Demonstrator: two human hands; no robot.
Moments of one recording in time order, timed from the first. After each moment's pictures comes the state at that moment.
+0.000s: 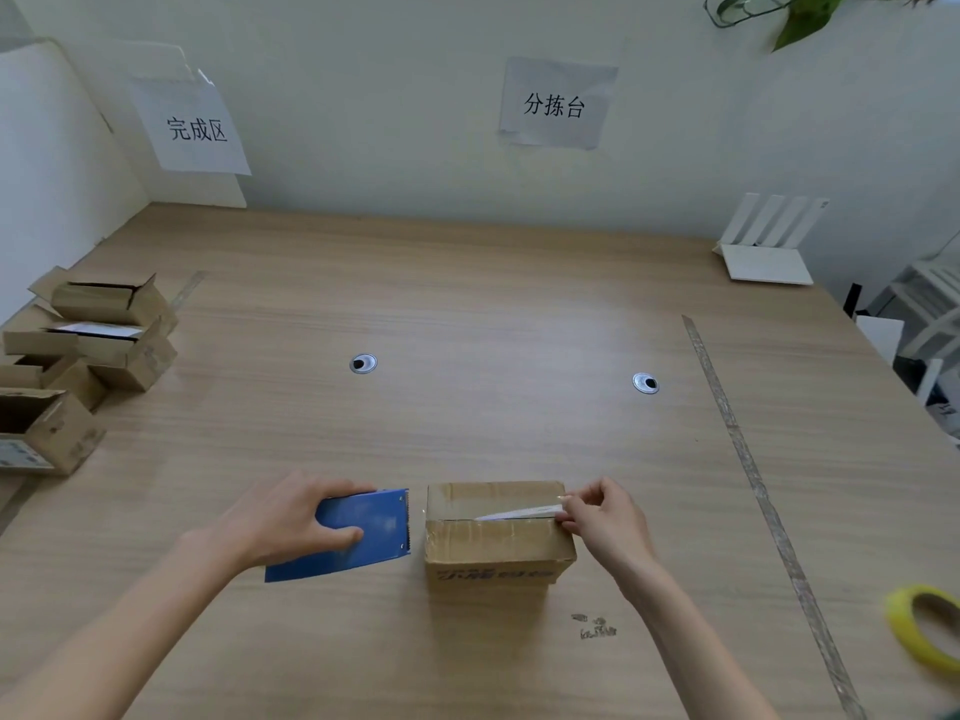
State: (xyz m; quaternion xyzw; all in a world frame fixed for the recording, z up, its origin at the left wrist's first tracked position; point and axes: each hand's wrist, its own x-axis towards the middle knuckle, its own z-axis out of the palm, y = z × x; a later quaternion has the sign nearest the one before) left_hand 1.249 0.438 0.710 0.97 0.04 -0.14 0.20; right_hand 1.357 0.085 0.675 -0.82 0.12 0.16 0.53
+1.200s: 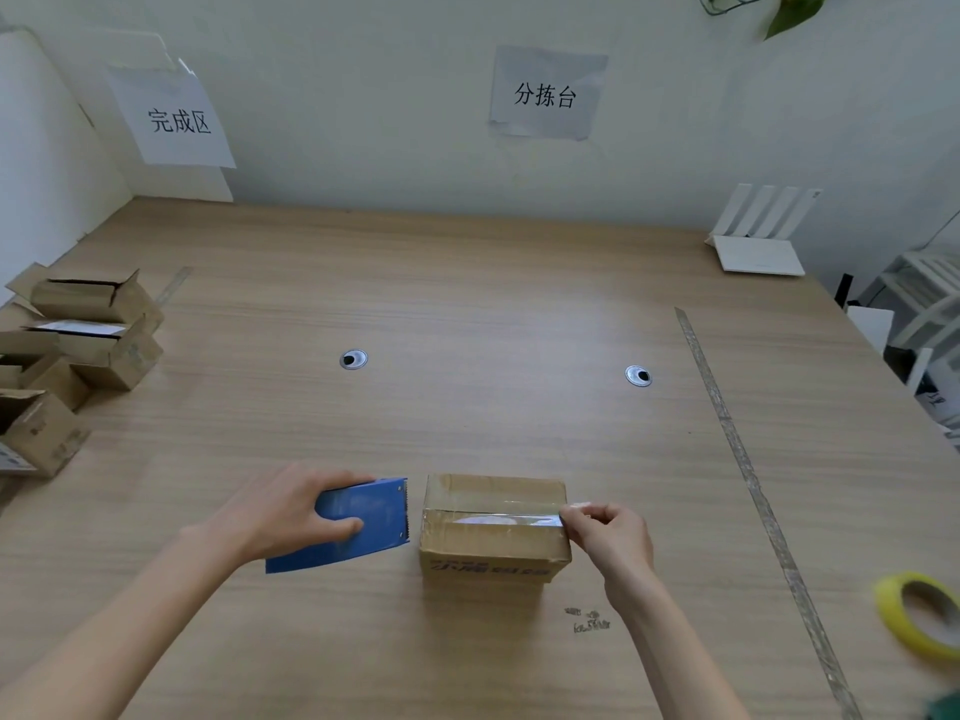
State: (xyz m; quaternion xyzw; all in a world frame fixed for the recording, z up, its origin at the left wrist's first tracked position) left_hand 1.261 0.432 0.705 0.97 0.03 -0.12 0.20; right_hand 1.348 0.075 0.651 -0.78 0.24 0.15 0.56
